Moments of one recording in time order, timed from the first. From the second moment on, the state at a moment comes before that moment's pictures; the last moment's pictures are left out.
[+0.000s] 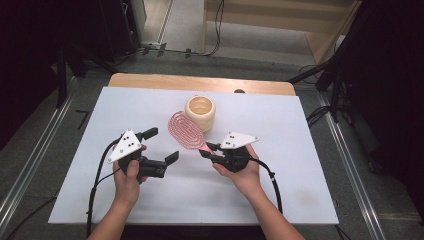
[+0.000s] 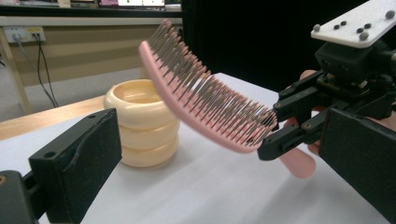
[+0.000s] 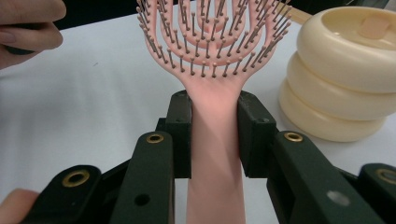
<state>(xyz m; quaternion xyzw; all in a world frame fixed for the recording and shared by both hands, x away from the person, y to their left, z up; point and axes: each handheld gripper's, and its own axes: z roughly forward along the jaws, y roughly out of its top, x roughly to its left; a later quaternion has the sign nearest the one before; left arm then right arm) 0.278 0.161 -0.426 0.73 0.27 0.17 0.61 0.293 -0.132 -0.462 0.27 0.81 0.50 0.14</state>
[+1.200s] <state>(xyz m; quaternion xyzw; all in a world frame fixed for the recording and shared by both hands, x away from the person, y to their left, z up) 0.285 0.152 -0.429 0.70 0.37 0.10 0.60 0.271 -0.101 -0.463 0.22 0.82 0.51 0.16</state>
